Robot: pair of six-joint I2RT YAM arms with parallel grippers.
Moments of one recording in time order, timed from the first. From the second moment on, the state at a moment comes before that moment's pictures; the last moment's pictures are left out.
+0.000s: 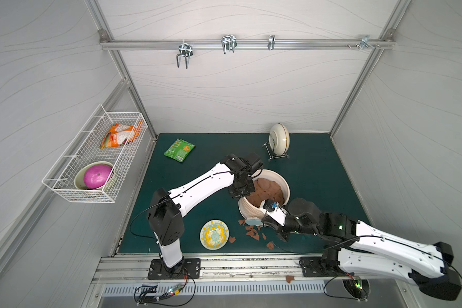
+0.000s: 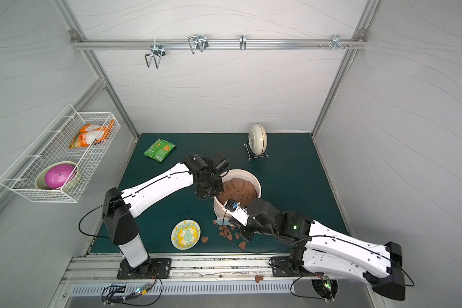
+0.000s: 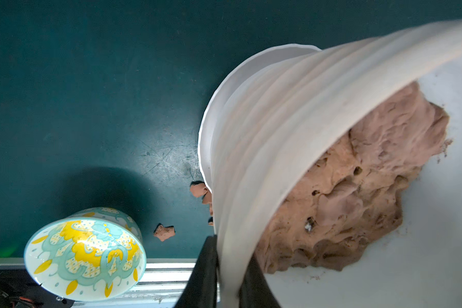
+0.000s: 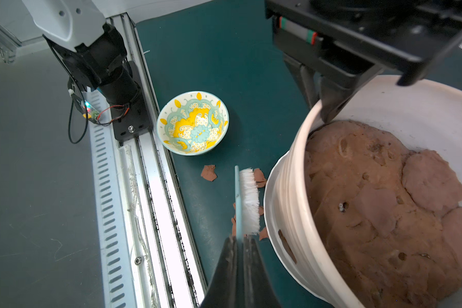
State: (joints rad) left arm -0.83 1.78 1.65 -1.25 0.01 -1.03; right arm 1.25 0.84 0.76 -0.58 0.01 -0.01
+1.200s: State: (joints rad) left arm -0.79 1.87 1.77 -1.31 -0.01 -0.75; right arm 1.42 1.04 0.82 -0.69 0.44 0.06
